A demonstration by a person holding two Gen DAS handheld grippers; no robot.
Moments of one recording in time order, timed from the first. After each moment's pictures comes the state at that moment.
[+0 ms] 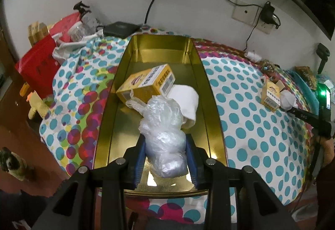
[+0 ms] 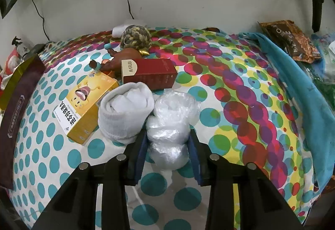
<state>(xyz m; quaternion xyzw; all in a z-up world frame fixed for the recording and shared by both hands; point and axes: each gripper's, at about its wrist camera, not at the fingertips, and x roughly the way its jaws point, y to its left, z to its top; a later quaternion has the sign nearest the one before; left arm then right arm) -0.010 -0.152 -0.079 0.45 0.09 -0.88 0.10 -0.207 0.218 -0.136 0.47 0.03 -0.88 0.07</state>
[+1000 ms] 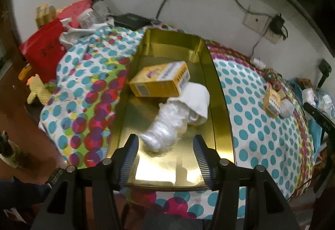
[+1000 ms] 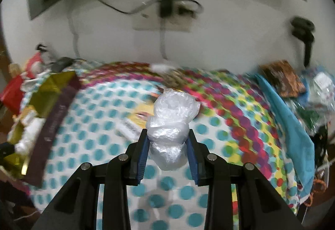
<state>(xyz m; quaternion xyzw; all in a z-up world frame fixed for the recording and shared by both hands) 0.006 -0.177 -0.072 0.45 0.14 -0.88 0.11 -0.139 0.166 -0.053 0.38 0.05 -0.92 0.12</state>
